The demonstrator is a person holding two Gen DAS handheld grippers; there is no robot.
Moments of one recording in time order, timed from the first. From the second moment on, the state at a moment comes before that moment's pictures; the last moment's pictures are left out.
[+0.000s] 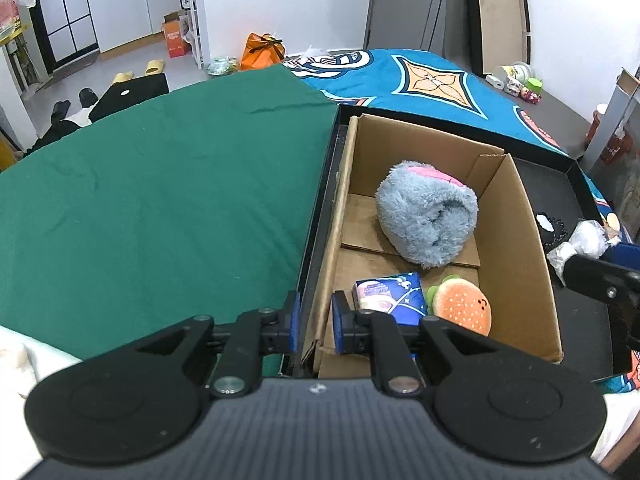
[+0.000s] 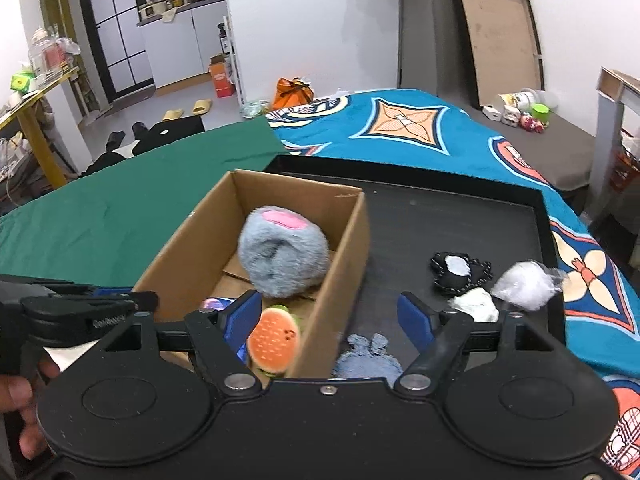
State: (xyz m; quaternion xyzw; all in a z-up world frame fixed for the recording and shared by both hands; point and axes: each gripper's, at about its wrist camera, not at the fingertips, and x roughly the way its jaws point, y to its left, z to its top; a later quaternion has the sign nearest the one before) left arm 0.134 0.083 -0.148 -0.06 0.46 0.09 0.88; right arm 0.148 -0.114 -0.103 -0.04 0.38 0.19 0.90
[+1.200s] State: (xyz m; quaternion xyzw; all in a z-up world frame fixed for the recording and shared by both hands) left arm 0.150 0.052 -0.150 0.04 0.47 0.13 0.87; right arm 0.183 -0.191 -0.193 0.09 0.47 0.18 0.86
